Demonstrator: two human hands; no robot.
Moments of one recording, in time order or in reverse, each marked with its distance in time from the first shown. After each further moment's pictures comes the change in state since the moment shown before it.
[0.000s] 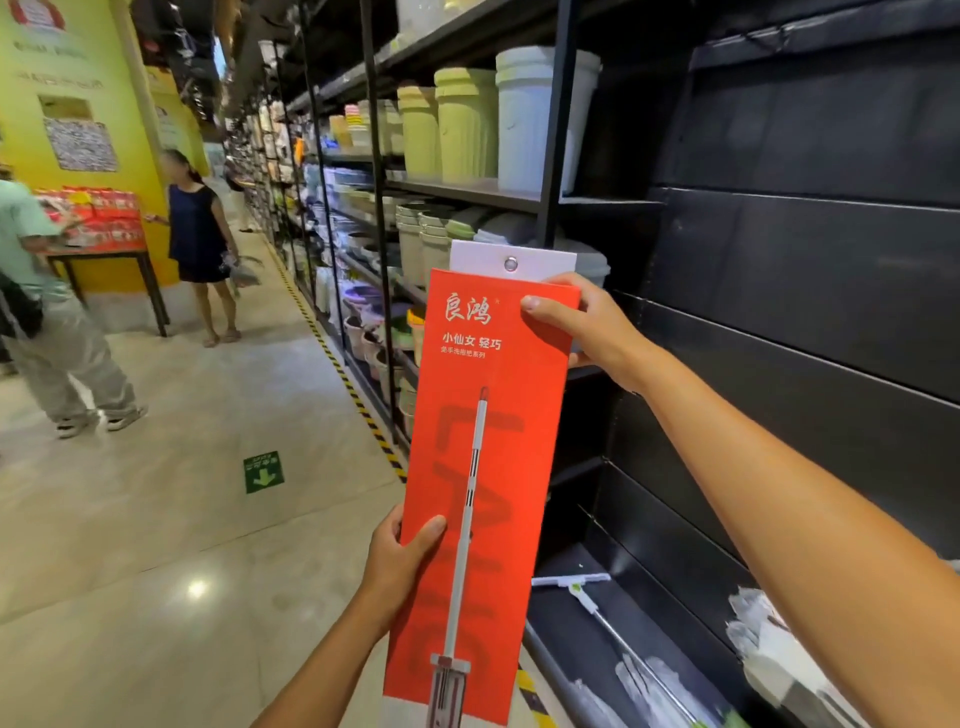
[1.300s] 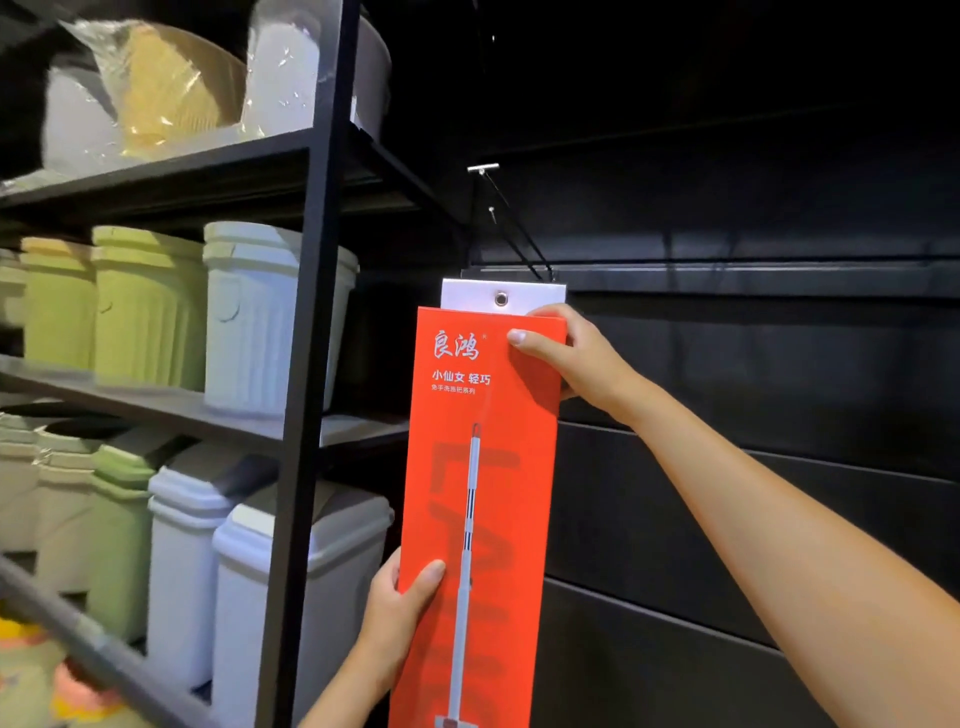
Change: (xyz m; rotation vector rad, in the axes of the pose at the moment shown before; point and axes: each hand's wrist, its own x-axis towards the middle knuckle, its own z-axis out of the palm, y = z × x) left_hand 0.496 0.081 0.338 -0.281 -0.626 0.228; right_hand 0.295 -0.025 -0.279 -0.474 0.534 -0.137
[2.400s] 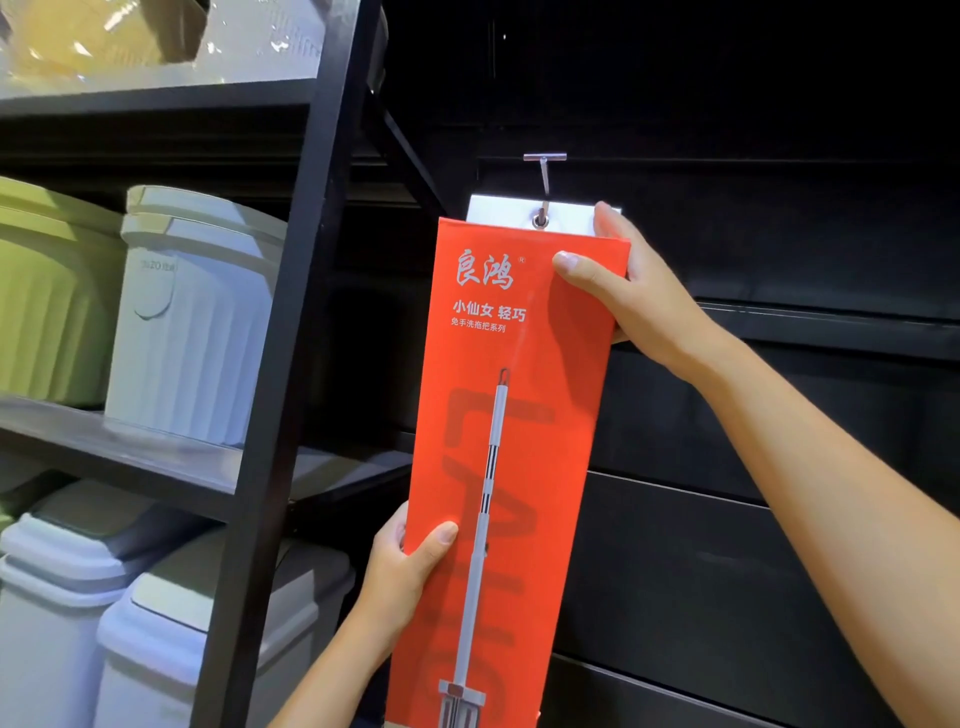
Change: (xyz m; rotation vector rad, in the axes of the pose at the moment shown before) left_hand 0.133 0.029 -0.002 -0.115 -0.141 0.172; right_hand 0.071 -0.051 -0.004 -0.182 0.139 -0.211
